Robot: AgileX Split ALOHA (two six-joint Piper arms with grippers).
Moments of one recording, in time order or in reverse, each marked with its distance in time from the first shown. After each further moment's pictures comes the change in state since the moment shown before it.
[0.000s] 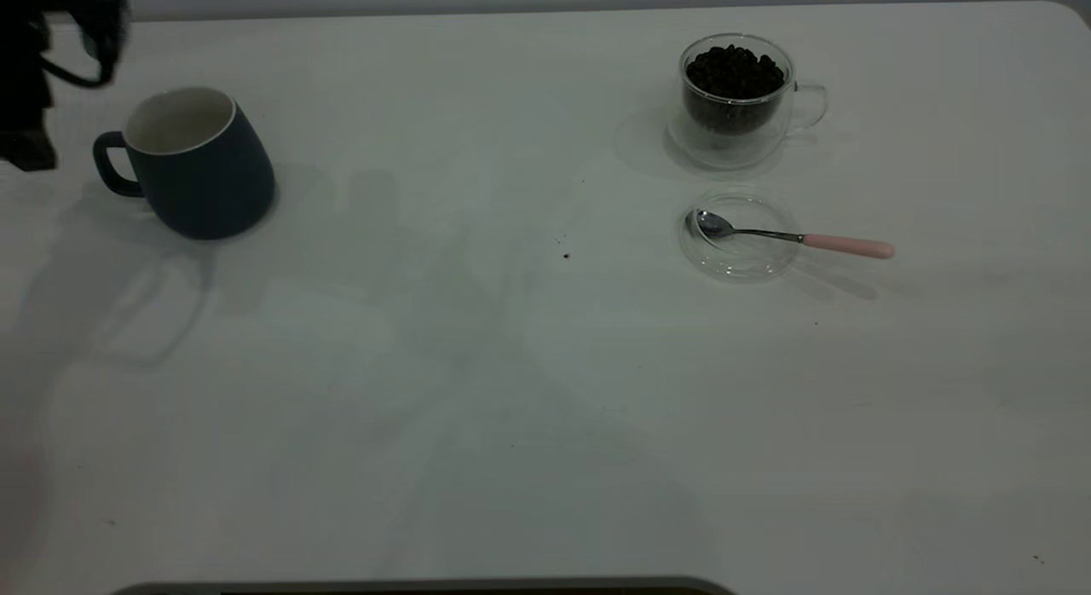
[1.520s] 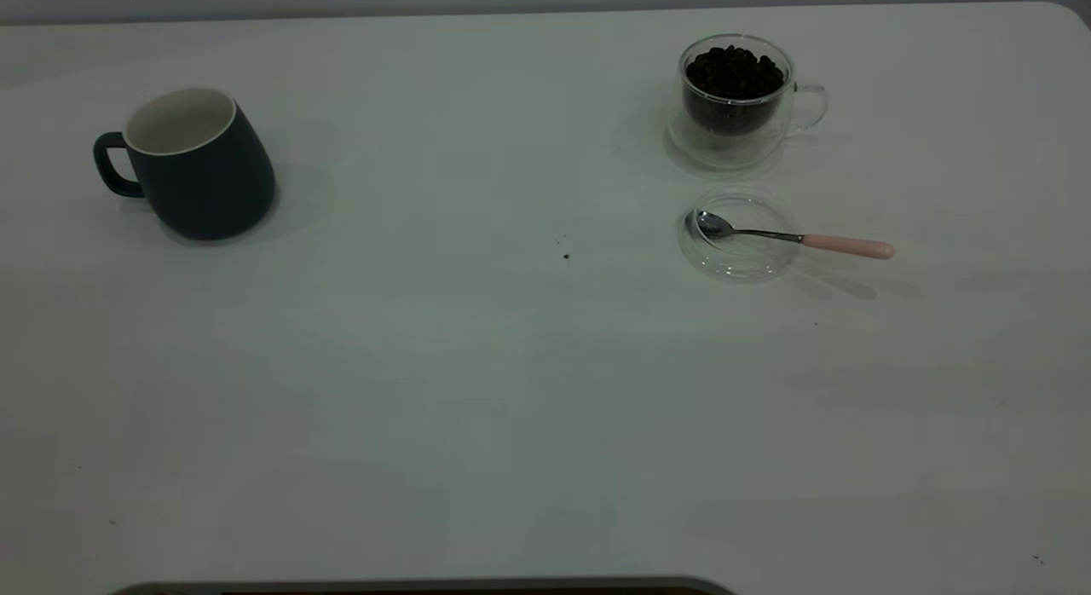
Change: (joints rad) left arm 0.029 -1.677 0.582 -0.338 0.656 -1.111; right arm 0.000 0.000 0.000 -0.001 0.001 0.000
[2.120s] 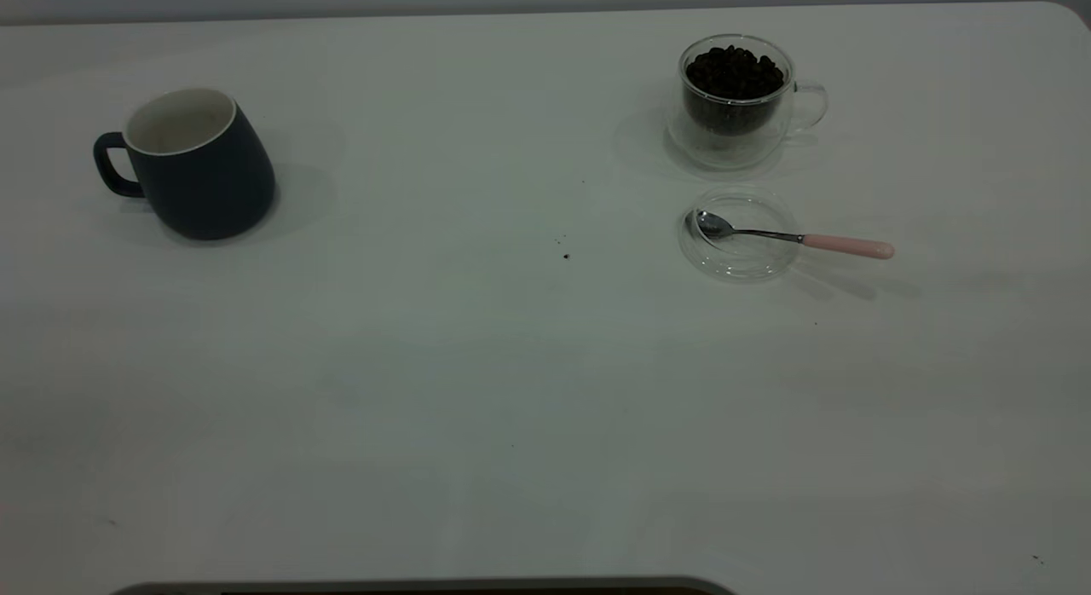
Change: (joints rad) left arm 0.000 -0.486 0.166 -0.043 0.140 0.121; right arm 0.000 0.000 0.000 0.000 0.000 0.000
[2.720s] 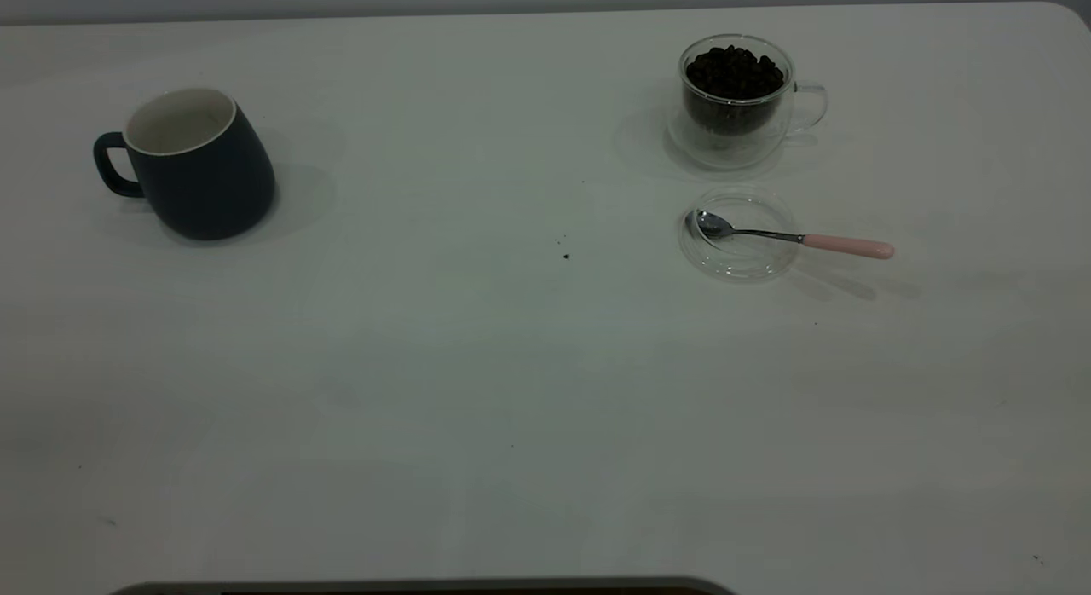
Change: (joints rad) left arm 0.000 0.000 0.000 0.000 0.000 -0.002; right arm 0.000 0.000 0.000 0.000 0.000 0.000
